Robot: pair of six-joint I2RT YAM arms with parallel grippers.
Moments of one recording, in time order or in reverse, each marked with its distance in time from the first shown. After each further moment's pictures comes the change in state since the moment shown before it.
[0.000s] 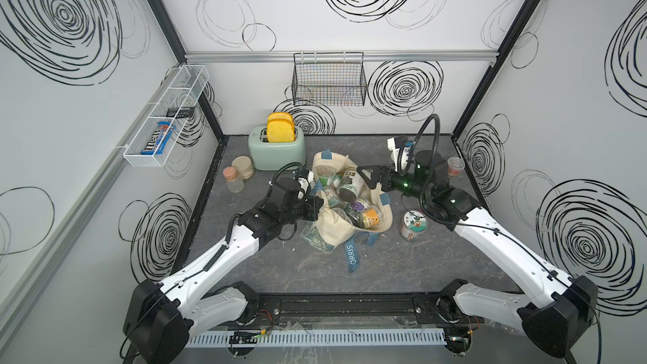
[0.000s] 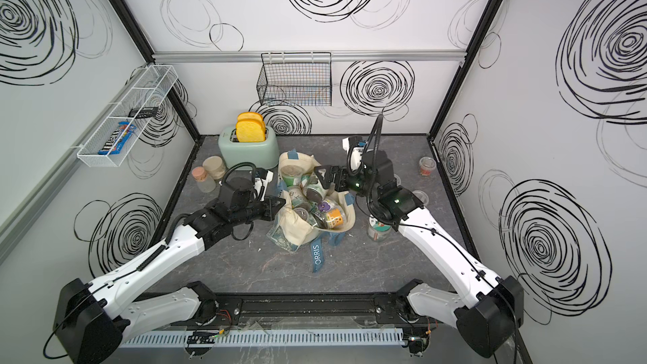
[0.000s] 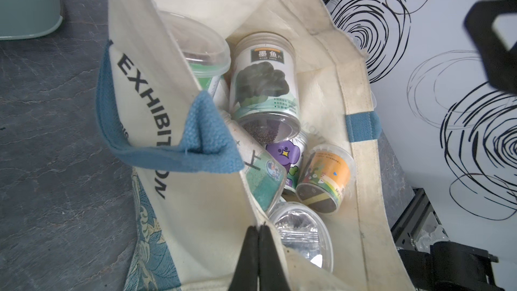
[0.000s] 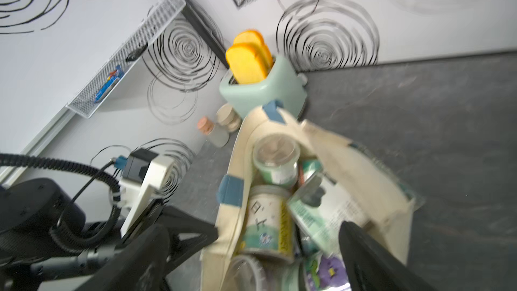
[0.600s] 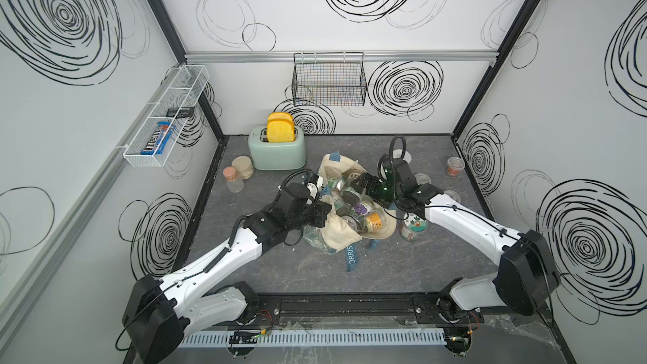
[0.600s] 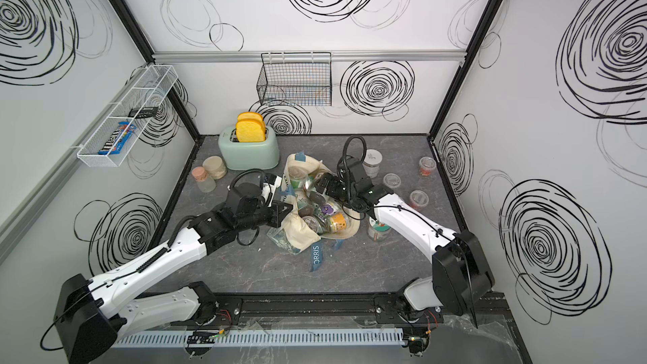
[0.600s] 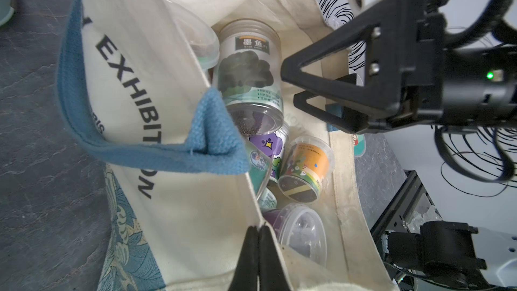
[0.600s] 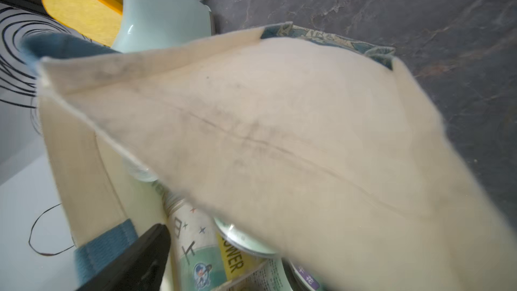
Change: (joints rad) left arm -0.117 -0.001 0.002 0.005 -0.048 -0.024; right arm 0.012 0.277 -0.014 -0.069 0.116 0.357
